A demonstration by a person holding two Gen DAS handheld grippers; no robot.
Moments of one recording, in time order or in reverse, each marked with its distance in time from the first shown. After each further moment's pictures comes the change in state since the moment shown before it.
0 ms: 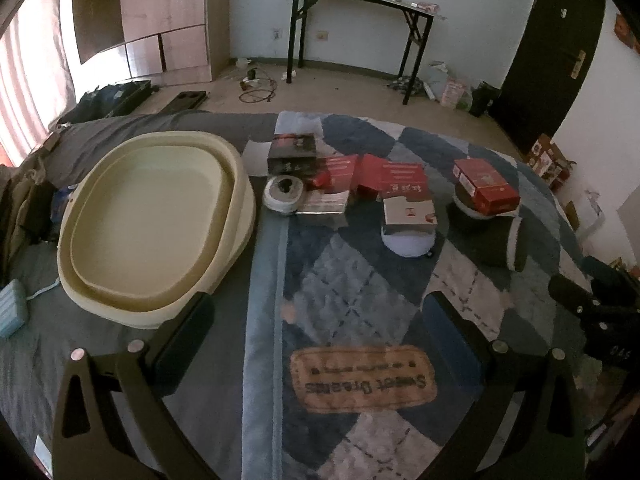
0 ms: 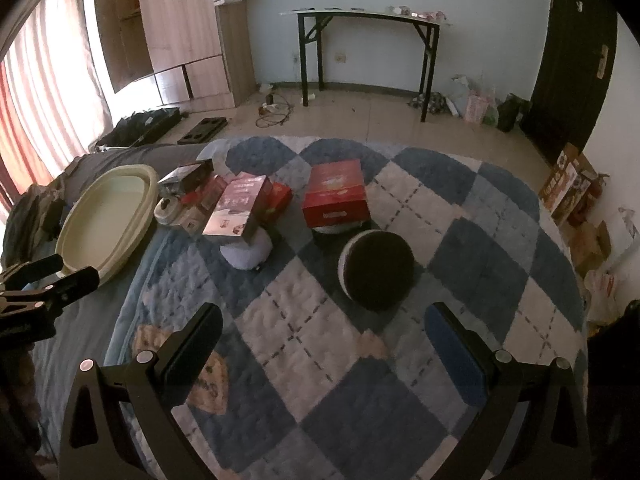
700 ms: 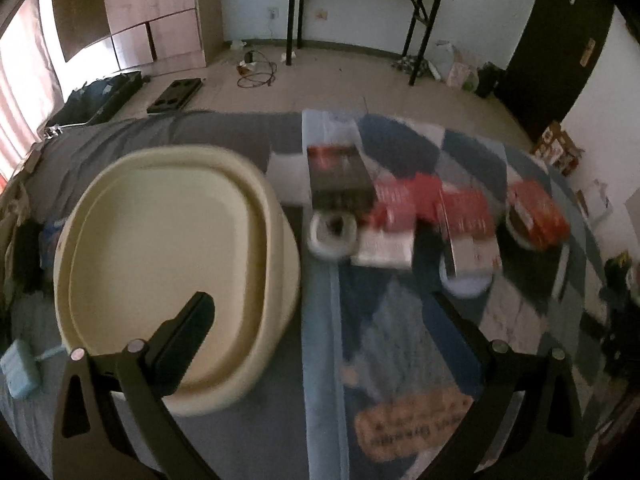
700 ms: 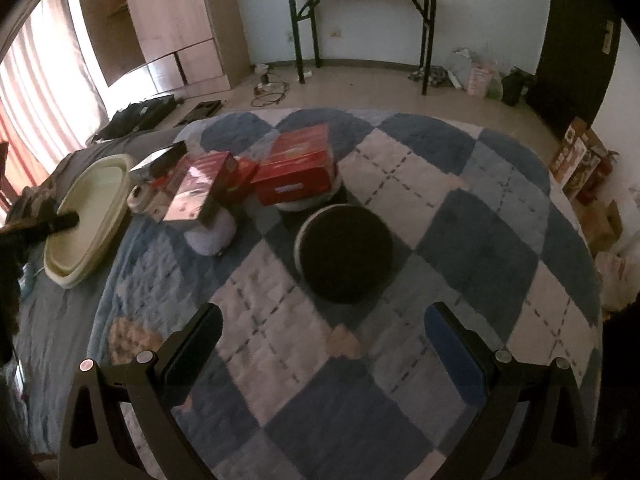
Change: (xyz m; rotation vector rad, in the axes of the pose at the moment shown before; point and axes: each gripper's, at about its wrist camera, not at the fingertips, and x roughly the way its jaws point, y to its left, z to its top) left arm 0.055 0.052 0.074 0.036 0.092 -0.009; right arm 0.048 -0.044 0.009 0.035 0.083 0.030
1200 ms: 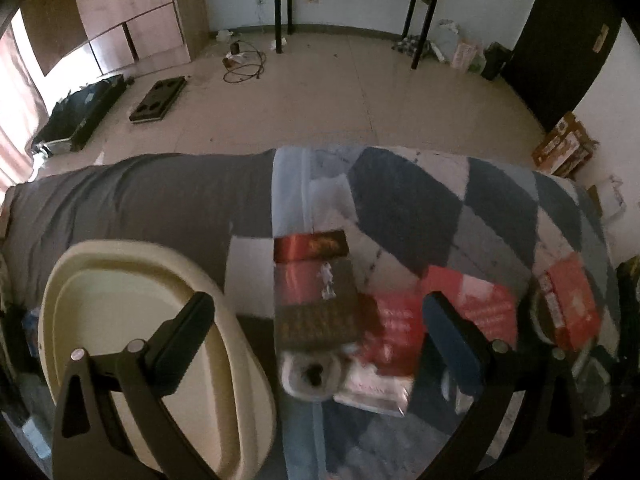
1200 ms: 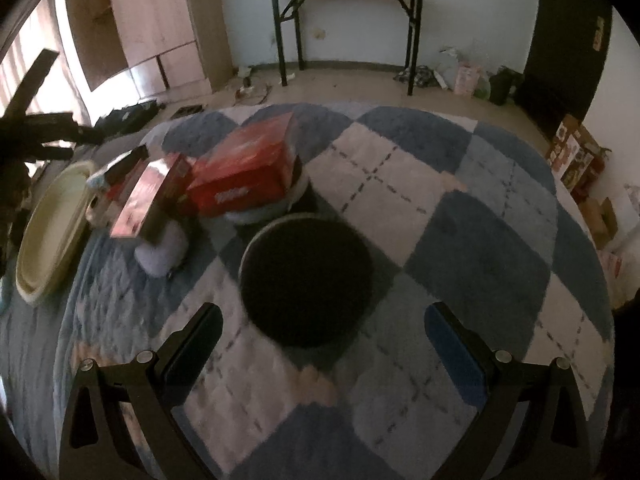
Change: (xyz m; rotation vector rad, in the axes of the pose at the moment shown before) left arm 0.078 -0.028 0.099 0.048 0.092 0.036; right arm 0.059 -0.011 0.008 0.024 -0.030 -0.043
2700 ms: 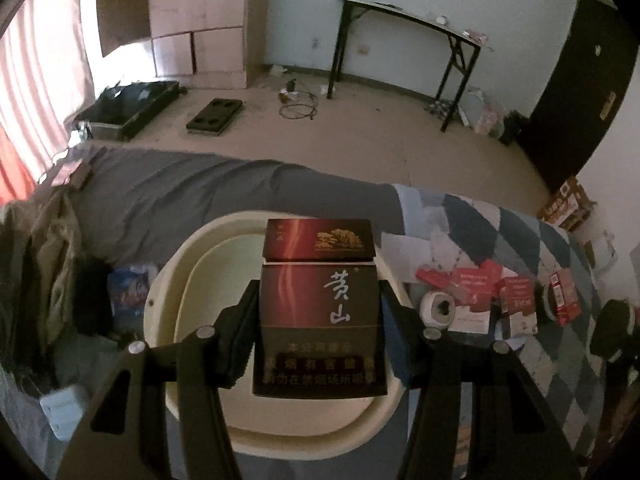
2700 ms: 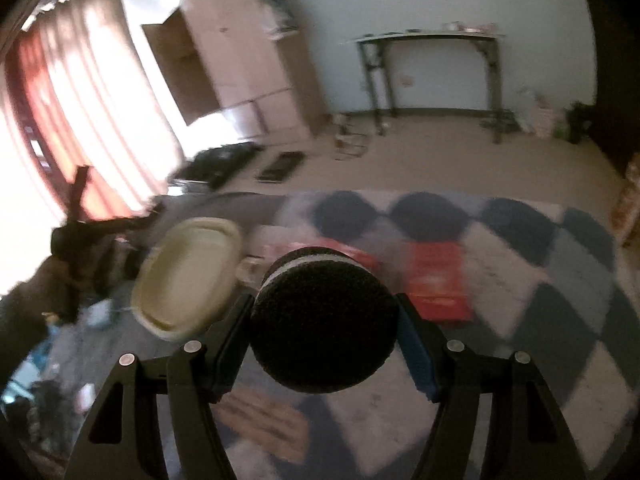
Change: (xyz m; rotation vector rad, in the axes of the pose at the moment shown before) left arm -0.117 0.159 -0.077 -0.166 -0.189 -0.019; right arm -0.106 0.054 0.041 -0.053 -0.149 0.385
